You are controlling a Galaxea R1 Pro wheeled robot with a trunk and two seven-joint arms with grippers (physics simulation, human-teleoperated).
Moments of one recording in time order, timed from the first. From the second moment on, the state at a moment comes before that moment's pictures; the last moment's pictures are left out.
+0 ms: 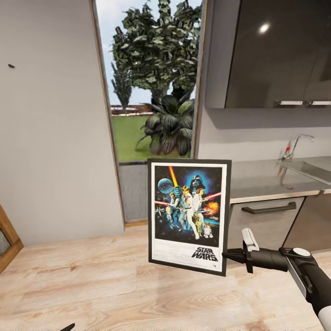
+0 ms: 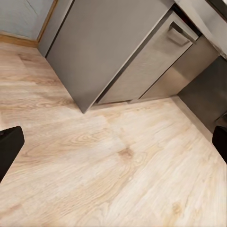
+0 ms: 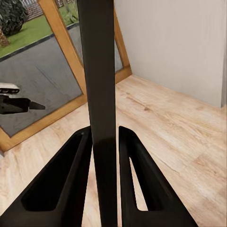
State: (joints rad) left arm -0.32 0.39 -0.04 -0.02 0.66 -0.46 -1.44; right arm -0.52 -0.36 -0.09 -0.89 -0.08 0.17 1.49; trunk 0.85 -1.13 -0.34
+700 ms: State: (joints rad) left arm -0.32 0.39 -0.04 -0.02 0.66 -0.46 -1.44; right arm -0.52 -0.36 -0.09 -0.89 -0.08 0.17 1.48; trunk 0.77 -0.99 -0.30
